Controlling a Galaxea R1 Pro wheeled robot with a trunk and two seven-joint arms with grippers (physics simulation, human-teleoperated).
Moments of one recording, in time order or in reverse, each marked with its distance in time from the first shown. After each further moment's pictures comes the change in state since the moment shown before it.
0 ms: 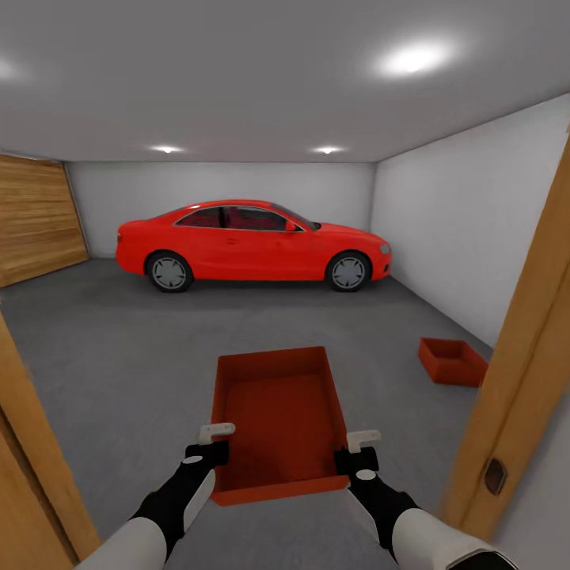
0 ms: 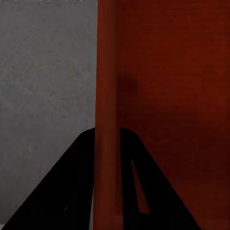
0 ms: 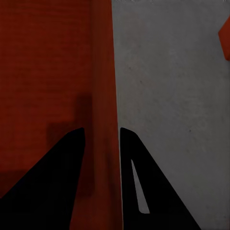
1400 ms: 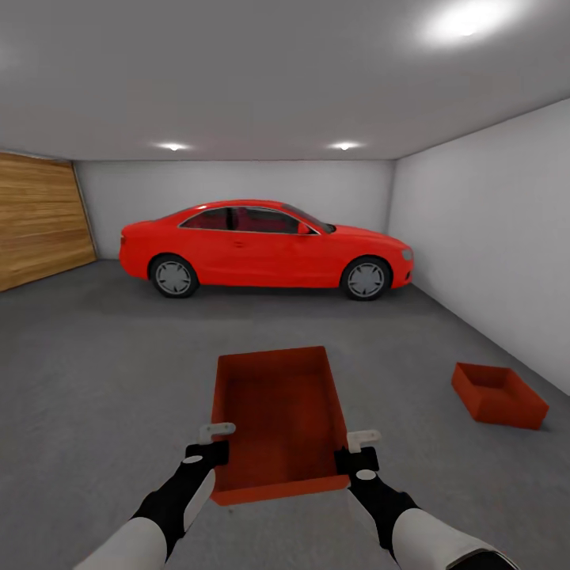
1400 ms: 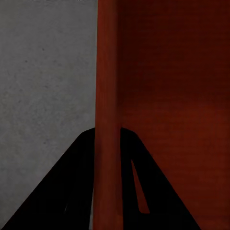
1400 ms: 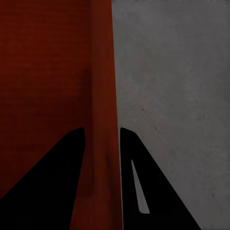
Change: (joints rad) left arm 0.000 -0.001 0.001 -0.001 -0.003 0.000 0.000; right arm 0.000 0.000 0.001 0.000 -0.001 -0.001 -0.001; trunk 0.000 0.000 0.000
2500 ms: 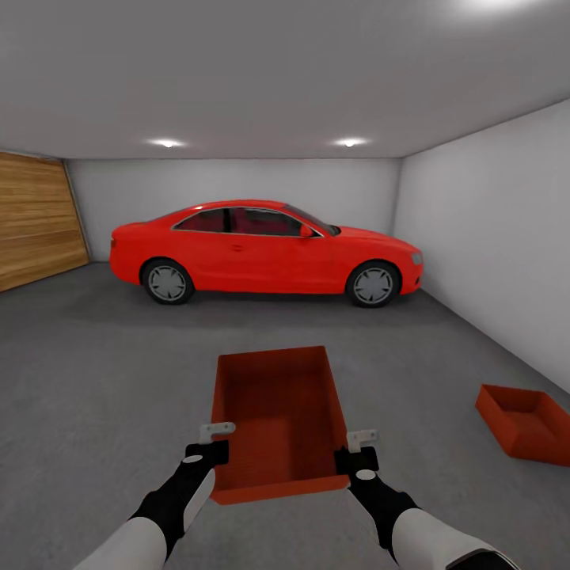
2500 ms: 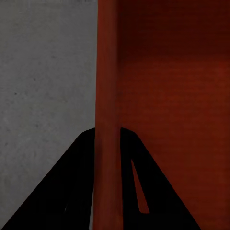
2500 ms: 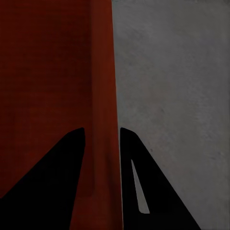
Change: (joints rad) left arm 0.000 0.001 0.001 -0.004 -0.002 0.002 -0.001; right arm 0.000 0.001 -0.003 -0.001 0.001 -0.002 0.000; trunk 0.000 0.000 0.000
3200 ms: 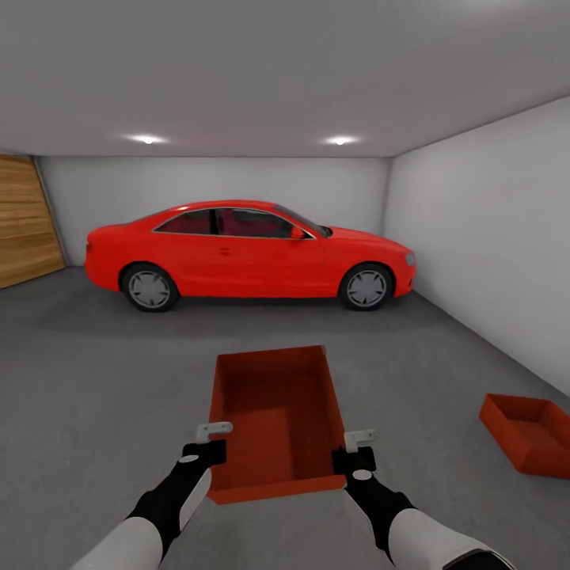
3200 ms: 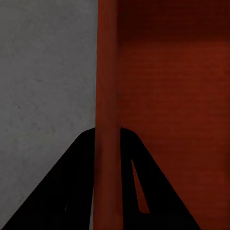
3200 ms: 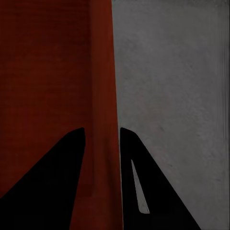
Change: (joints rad) left arm 0.000 0.016 0.001 -0.001 0.004 0.000 -0.022; right arm 0.000 0.014 0.004 0.000 -0.001 0.001 -0.021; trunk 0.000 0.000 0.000
